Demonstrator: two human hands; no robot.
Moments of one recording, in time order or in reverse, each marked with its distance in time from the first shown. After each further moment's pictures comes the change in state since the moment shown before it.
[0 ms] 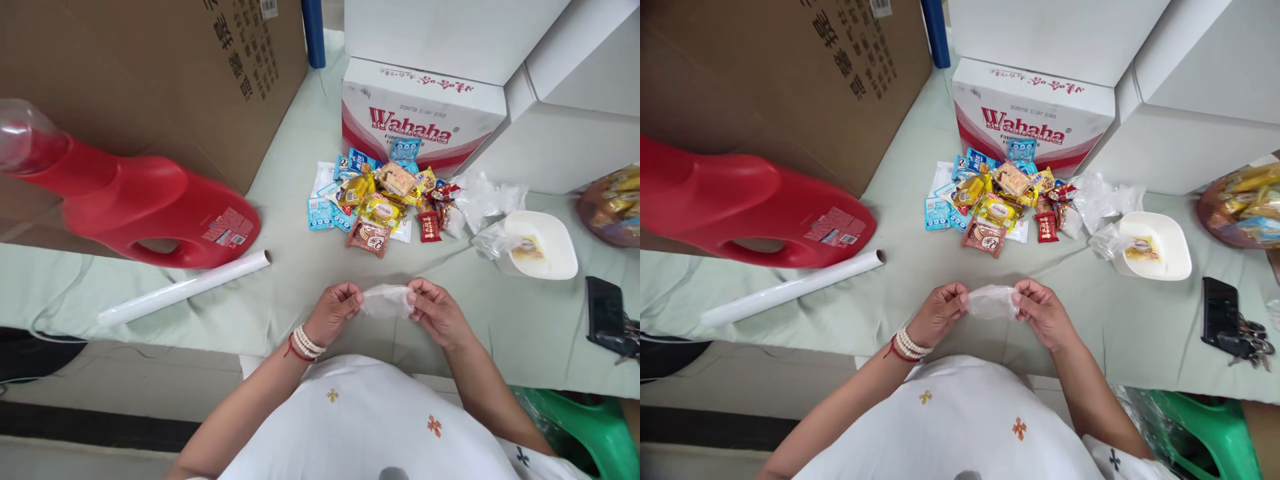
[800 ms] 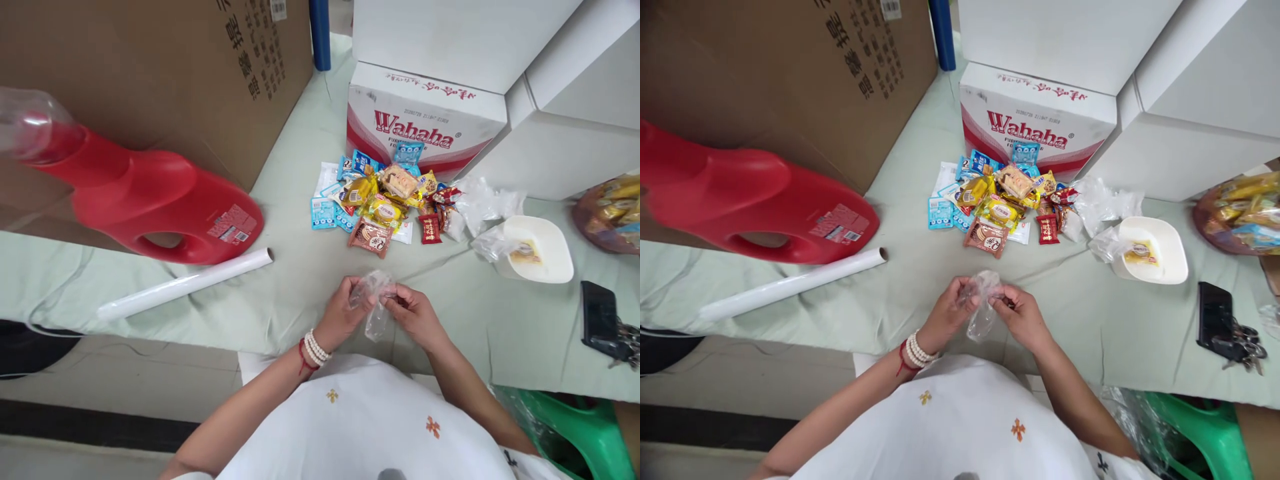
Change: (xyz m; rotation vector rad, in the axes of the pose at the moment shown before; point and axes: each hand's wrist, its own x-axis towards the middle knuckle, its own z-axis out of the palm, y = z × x) left_hand -0.005 -0.008 0.010 0.379 0.133 0.189; right_hand 0.011 0.022 0.027 -0.438 -0.036 -0.183
